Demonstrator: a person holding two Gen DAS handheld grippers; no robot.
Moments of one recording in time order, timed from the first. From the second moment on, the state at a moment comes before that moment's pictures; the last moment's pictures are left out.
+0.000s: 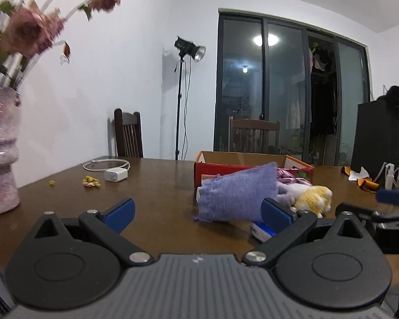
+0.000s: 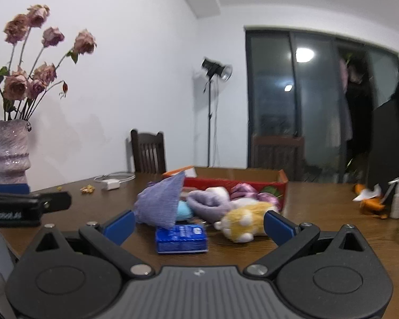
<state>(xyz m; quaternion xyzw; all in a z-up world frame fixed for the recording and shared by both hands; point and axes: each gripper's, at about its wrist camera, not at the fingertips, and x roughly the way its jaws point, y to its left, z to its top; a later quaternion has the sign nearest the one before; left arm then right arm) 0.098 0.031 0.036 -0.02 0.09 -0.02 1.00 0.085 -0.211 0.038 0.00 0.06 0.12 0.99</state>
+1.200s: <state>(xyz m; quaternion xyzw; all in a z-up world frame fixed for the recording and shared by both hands) 0.288 0.049 0.083 -0.20 0.20 -0.30 0.91 0.267 -0.232 0.086 0.16 0.17 0.24 0.94</state>
